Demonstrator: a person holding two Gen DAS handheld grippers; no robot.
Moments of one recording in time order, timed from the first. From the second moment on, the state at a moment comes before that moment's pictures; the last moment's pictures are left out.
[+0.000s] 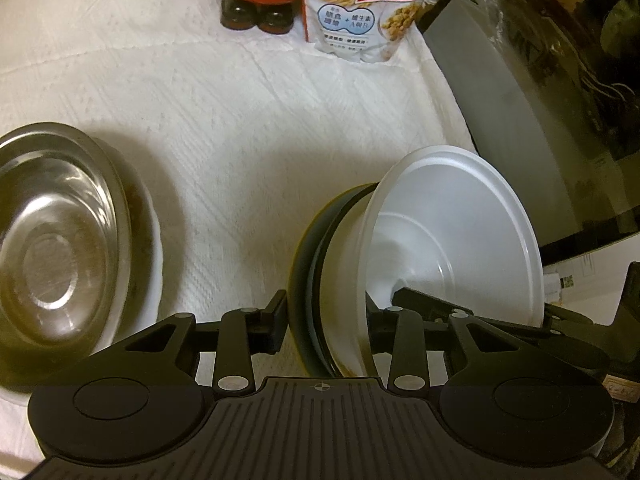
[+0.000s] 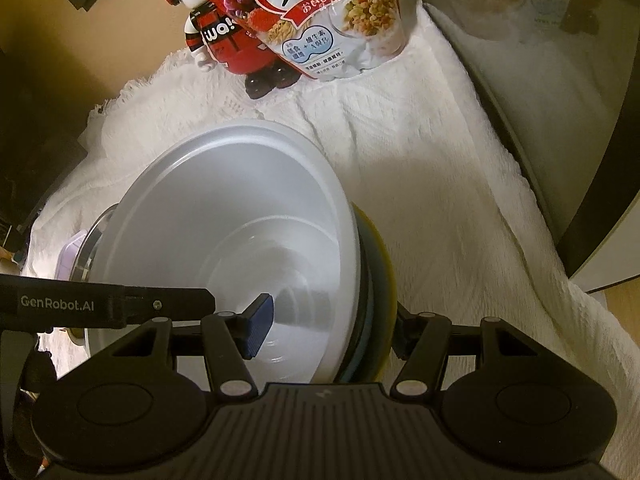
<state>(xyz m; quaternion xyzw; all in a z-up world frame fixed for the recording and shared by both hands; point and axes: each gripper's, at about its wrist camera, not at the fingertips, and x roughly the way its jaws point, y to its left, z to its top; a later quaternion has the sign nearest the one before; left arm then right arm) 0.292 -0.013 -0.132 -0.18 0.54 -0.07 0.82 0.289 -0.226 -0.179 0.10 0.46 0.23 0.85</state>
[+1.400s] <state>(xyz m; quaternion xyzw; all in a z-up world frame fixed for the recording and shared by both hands) 0.314 -0.033 -0.128 -0.12 0.60 -0.09 0.79 0.302 -0.230 -0.188 0.14 0.51 0.22 0.82</state>
